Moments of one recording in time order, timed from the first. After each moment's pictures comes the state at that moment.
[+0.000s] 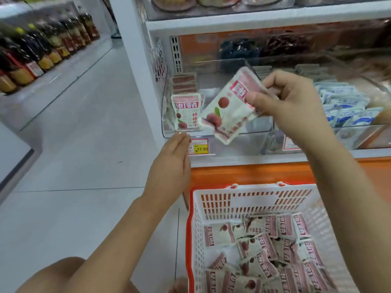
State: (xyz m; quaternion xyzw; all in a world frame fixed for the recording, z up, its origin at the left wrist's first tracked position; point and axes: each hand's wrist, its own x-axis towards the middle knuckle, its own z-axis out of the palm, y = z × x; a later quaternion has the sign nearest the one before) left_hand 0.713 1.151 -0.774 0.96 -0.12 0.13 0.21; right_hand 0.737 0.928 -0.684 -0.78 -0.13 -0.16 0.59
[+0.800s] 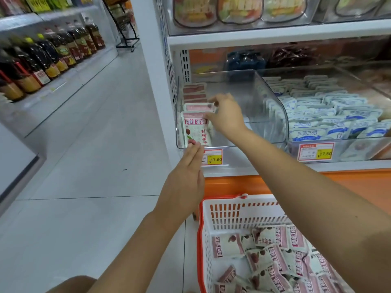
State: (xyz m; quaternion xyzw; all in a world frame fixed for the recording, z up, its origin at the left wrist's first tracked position) left_hand 0.714 1.160 -0.780 0.96 -0.15 0.08 0.24; right_hand 0.864 1.024 -0.746 -0.92 -0.04 -0.17 0.34
